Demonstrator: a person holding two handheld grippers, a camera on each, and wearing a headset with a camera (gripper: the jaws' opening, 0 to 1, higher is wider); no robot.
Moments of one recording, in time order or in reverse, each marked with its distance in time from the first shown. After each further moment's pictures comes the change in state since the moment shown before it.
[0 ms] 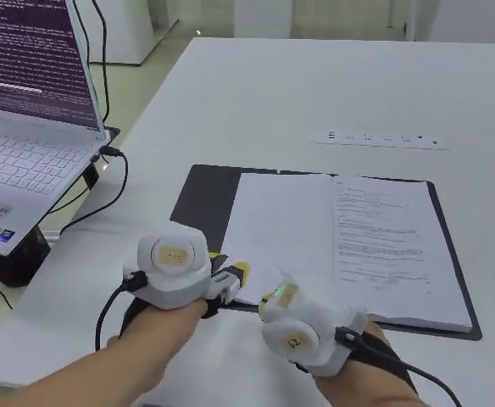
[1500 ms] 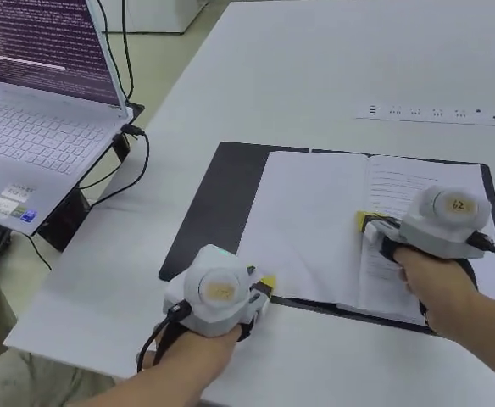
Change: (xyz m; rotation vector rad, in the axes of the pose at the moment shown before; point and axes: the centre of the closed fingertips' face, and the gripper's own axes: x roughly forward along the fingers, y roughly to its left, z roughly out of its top) left arm 0.012 0.002 -0.041 0.046 0.027 0.130; right arm 0.054 -0.176 -0.049 0.813 -0.153 -0.125
